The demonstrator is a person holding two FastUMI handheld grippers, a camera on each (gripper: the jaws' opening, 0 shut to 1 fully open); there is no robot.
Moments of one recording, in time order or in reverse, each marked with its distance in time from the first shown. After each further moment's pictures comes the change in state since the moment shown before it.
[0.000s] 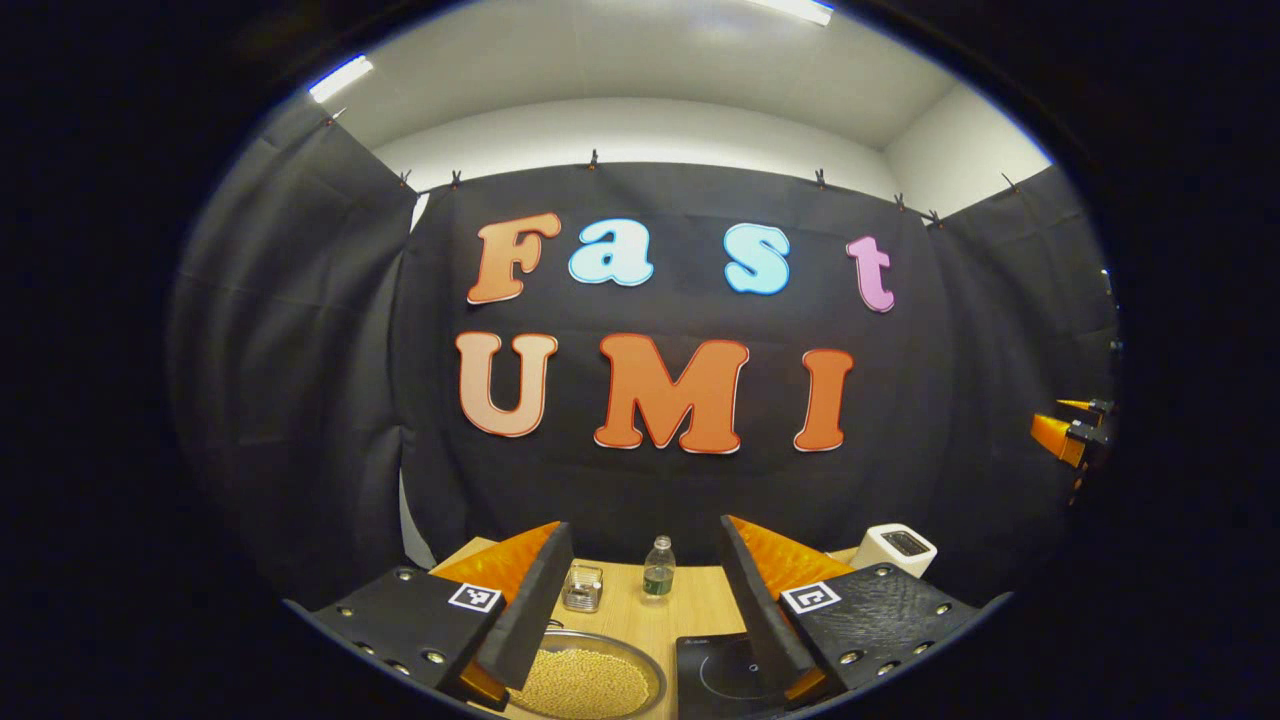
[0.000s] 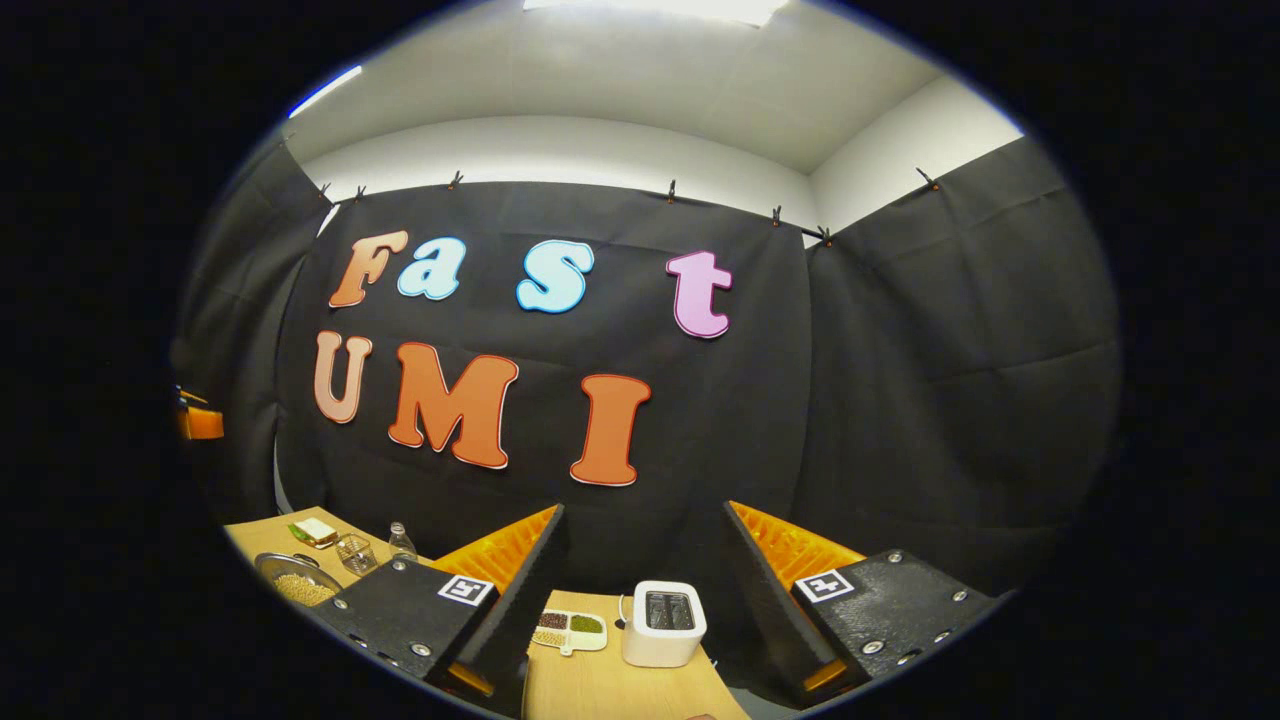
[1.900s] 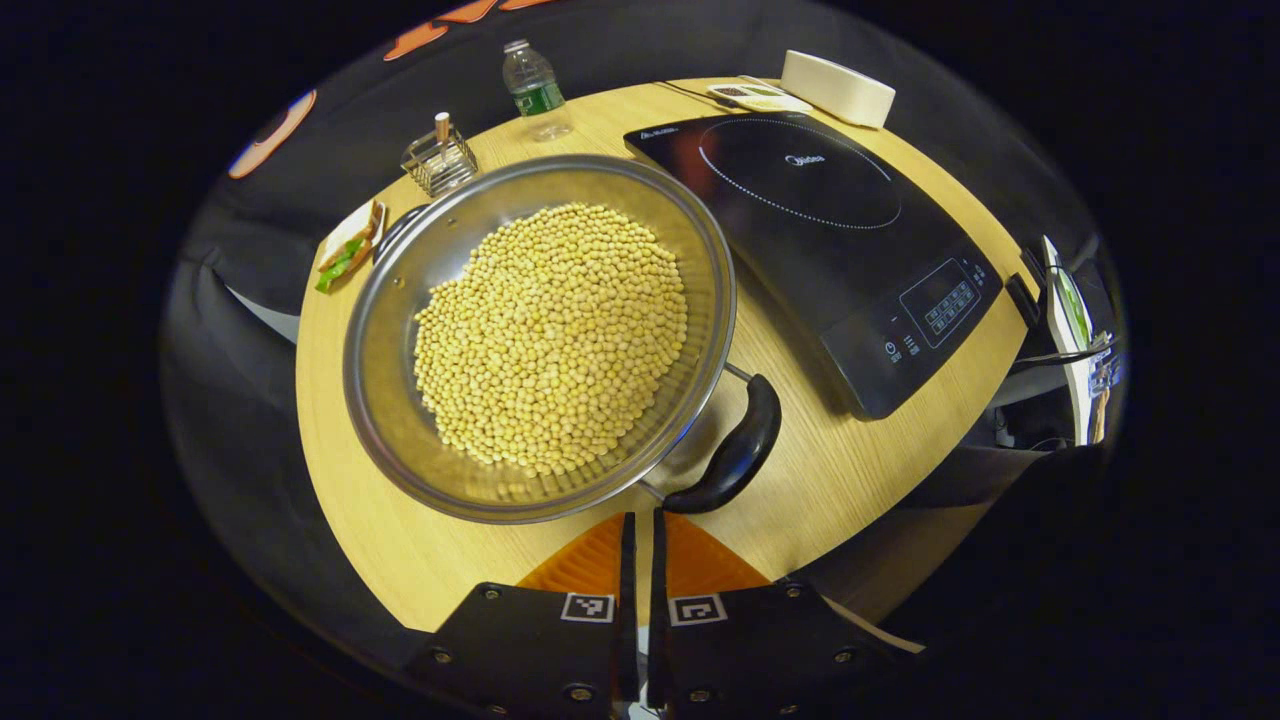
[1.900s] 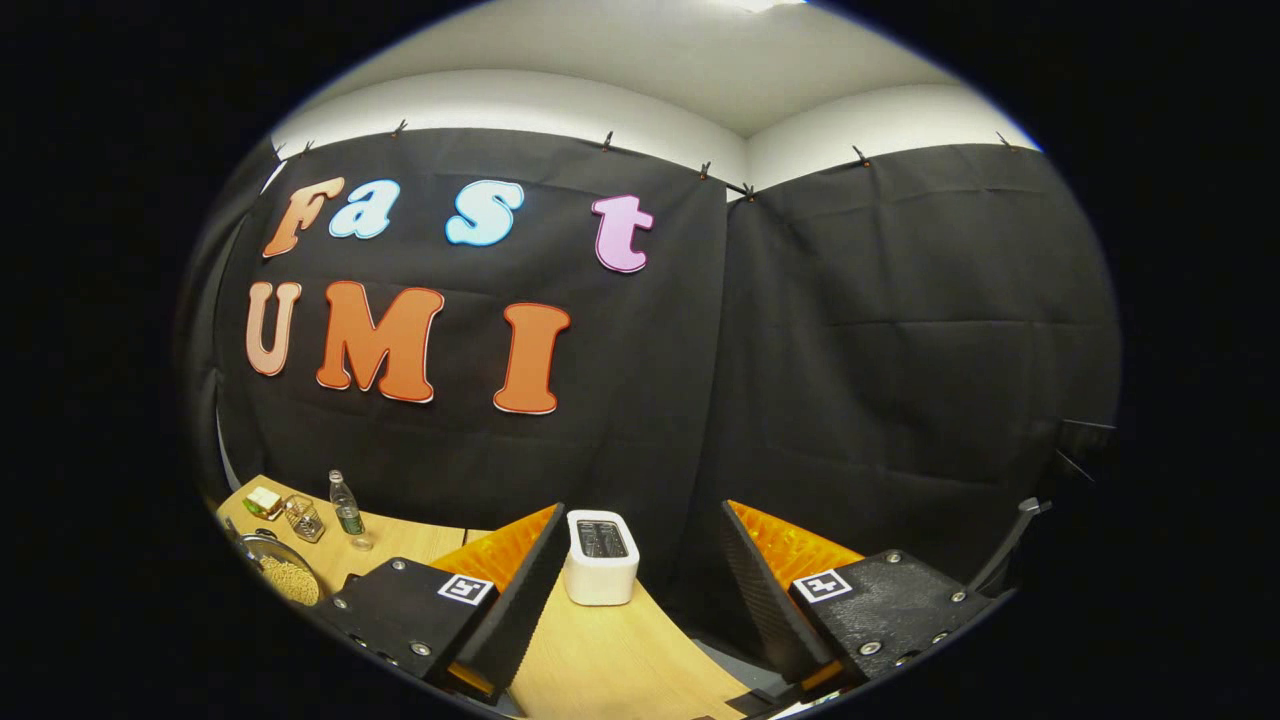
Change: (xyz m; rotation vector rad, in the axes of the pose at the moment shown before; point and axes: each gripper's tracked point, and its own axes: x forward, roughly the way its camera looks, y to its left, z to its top) left arm -0.128 0.060 -0.415 0.421 1.290 -0.354; right arm -0.073 -0.049 -0.049 -0.031 0.177 -0.270
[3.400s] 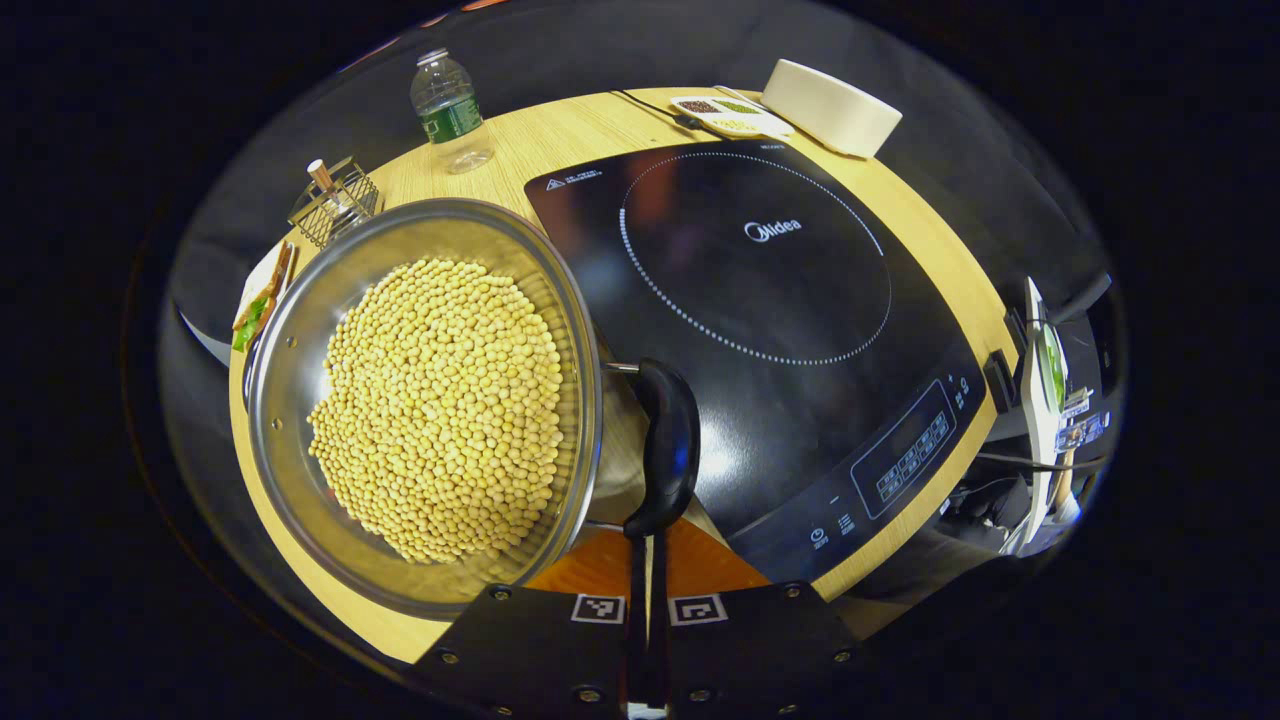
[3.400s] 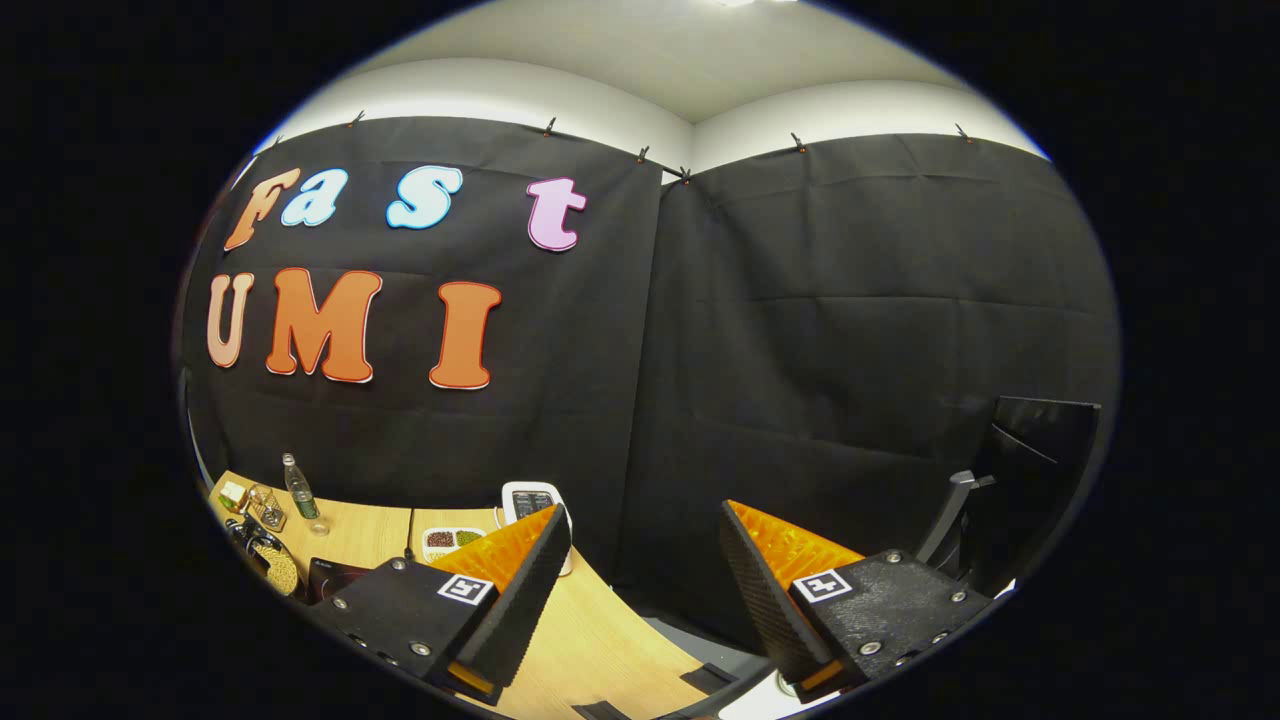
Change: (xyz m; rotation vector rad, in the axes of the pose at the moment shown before) left arm 0.042 -0.038 0.113 -0.017 -0.026 -0.149; right arm -0.042 -0.055 -0.028 0.009 0.073 -0.185
